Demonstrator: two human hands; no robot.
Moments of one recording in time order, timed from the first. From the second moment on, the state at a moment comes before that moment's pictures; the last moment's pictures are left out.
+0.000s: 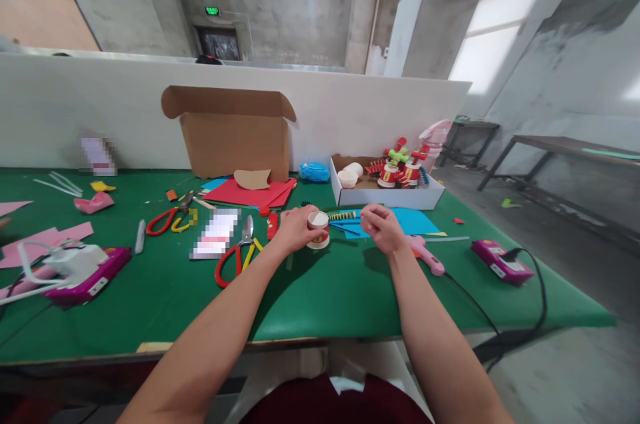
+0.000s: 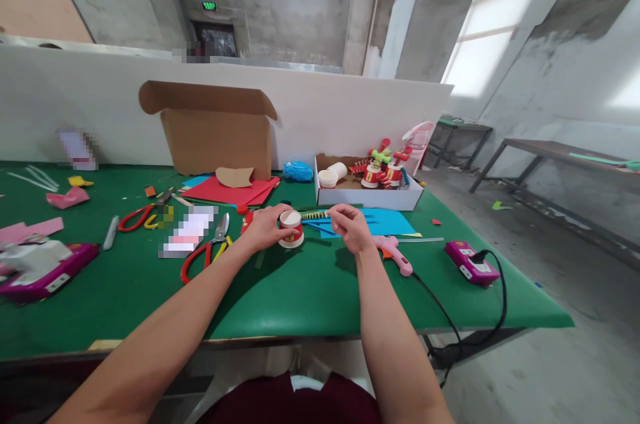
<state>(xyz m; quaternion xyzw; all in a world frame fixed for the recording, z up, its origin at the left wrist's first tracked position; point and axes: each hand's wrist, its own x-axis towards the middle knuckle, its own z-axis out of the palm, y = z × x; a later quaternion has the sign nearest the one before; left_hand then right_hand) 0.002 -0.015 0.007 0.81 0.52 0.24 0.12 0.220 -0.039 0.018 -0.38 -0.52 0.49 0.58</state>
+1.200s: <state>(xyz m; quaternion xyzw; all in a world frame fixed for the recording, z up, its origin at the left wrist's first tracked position) 0.002 -0.015 0.007 0.81 0.52 0.23 0.12 0.235 -0.019 0.004 -0.50 -0.42 0.46 0.61</state>
